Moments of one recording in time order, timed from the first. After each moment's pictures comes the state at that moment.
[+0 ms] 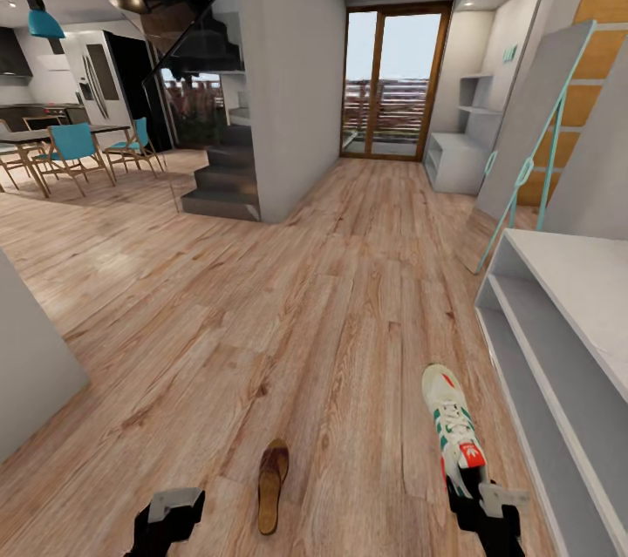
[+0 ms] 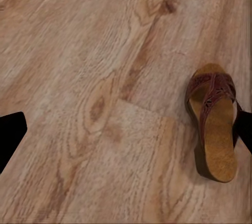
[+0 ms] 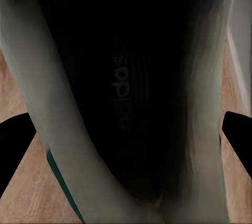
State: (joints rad) left arm -0.32 0.06 0.15 -0.39 0.03 -0.31 -0.09; right arm -0.16 -0.07 -0.17 -0.72 0.06 -0.32 -0.01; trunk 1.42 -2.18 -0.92
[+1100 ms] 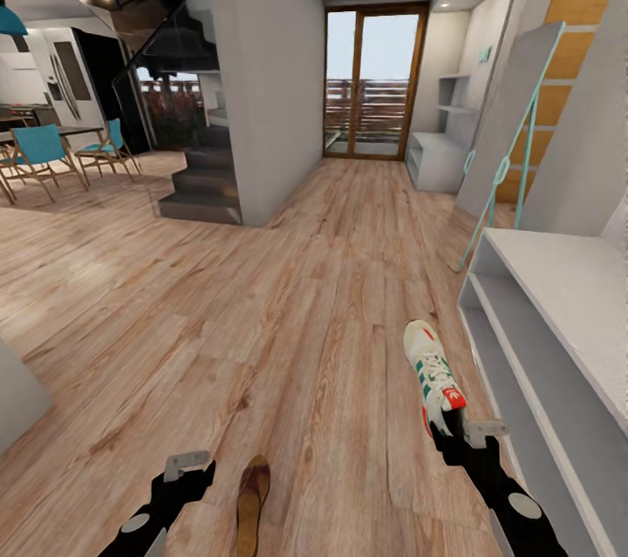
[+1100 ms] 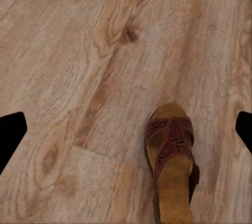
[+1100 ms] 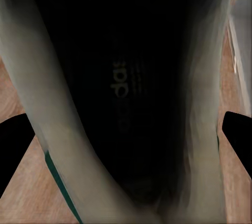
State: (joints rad) left arm -0.43 0.05 0.15 -0.39 0.03 -0.18 -0.09; right arm -0.21 -0.07 -0.16 -1.06 0.07 0.02 0.14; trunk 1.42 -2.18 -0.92
